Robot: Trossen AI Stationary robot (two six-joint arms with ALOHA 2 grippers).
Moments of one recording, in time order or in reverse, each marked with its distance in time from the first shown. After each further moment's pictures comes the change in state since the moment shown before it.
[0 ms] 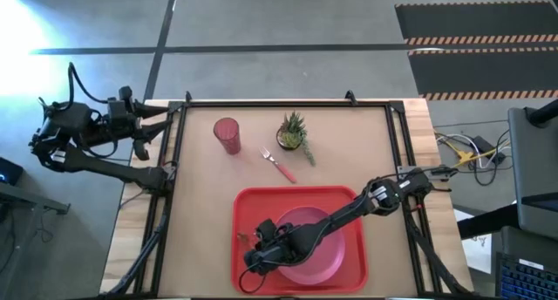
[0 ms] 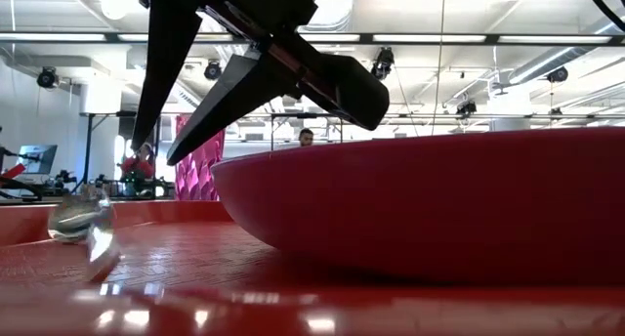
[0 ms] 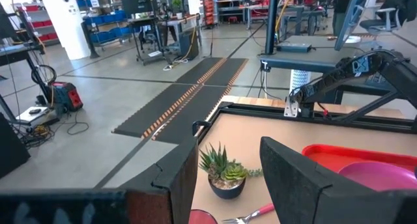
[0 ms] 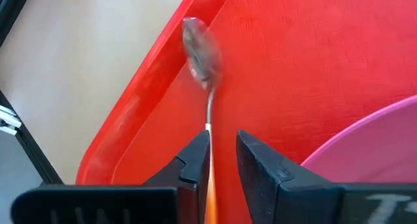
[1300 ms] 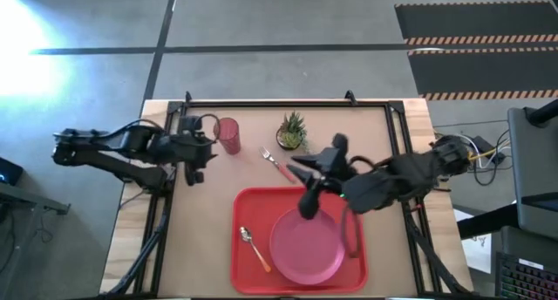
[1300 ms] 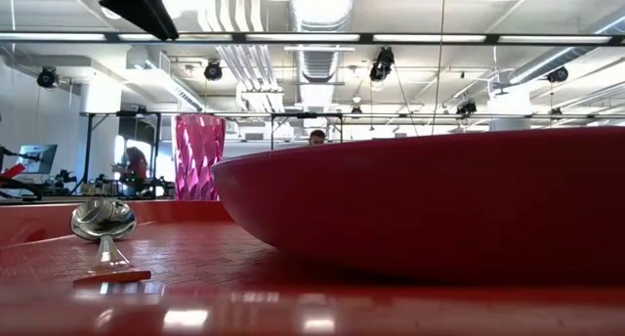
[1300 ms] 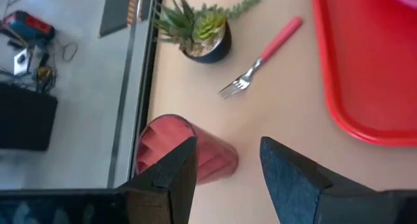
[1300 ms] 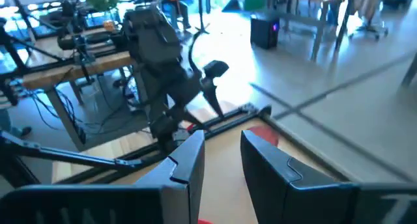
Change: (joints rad) left arm 0.026 0.394 -0.148 -0.172 0.039 0.162; right arm -0.001 -0.695 0.012 -0.034 0.530 -0.951
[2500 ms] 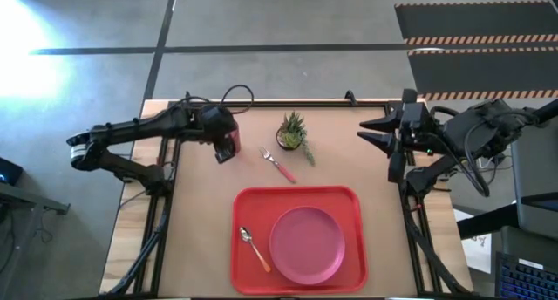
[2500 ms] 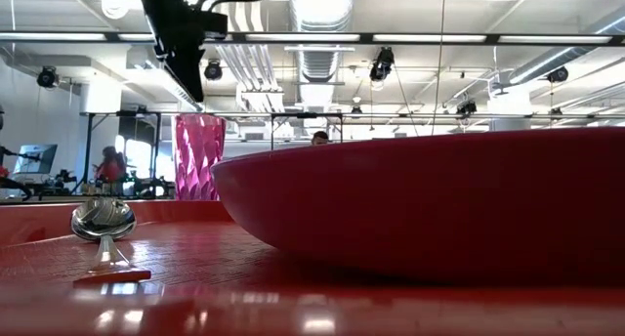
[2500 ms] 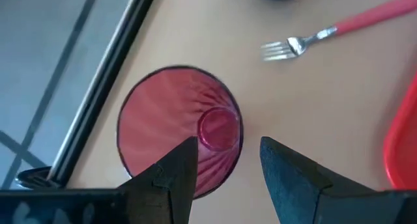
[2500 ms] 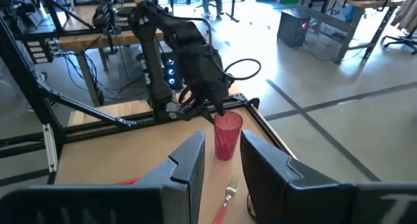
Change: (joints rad) left arm 0.381 0.302 0.052 0.021 0.176 -0.237; right arm 0.003 -0.364 -0.002 -0.390 -0.176 -0.116
